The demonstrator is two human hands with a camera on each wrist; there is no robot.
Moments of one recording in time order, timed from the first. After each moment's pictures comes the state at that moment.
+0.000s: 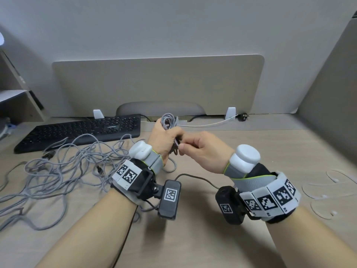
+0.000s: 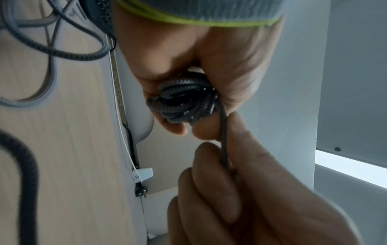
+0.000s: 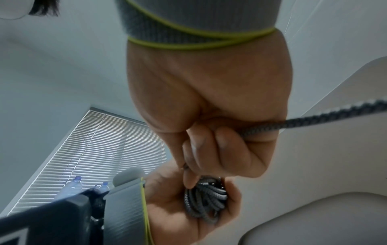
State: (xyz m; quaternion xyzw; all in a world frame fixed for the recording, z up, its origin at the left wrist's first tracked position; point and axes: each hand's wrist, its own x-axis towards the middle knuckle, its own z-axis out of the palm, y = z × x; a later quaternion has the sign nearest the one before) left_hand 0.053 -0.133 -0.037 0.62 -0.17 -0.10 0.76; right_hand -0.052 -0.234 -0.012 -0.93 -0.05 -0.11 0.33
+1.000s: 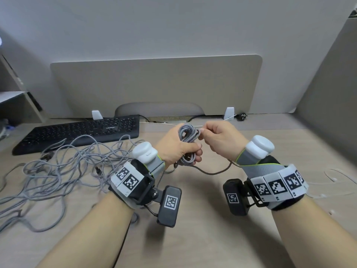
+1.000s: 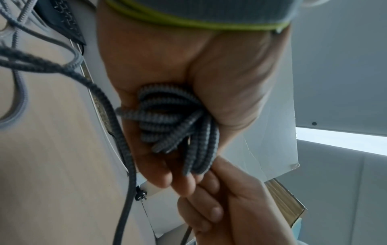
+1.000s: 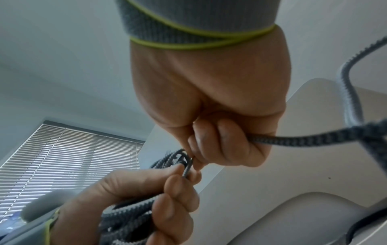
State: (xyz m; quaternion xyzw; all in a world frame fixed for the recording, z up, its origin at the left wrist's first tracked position) left_hand 0.026 -0.128 -0.027 0.67 -0.31 -0.27 0.62; right_hand -0.042 -0.278 -0.017 -0.89 0.06 -0.16 0.42
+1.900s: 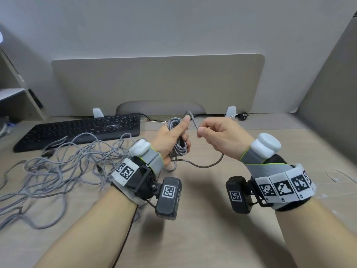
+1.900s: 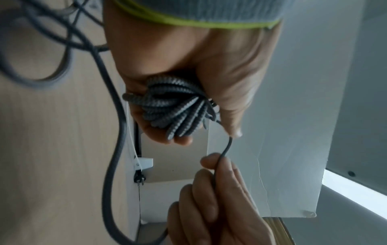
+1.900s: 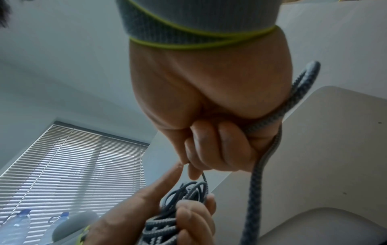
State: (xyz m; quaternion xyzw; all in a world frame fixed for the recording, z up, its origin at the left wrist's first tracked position) left_hand 0.045 -0.132 -0.032 0.59 -0.18 -0.26 0.74; right_hand -0.052 -0.274 -0.005 -0.88 0.01 -0.15 0.45
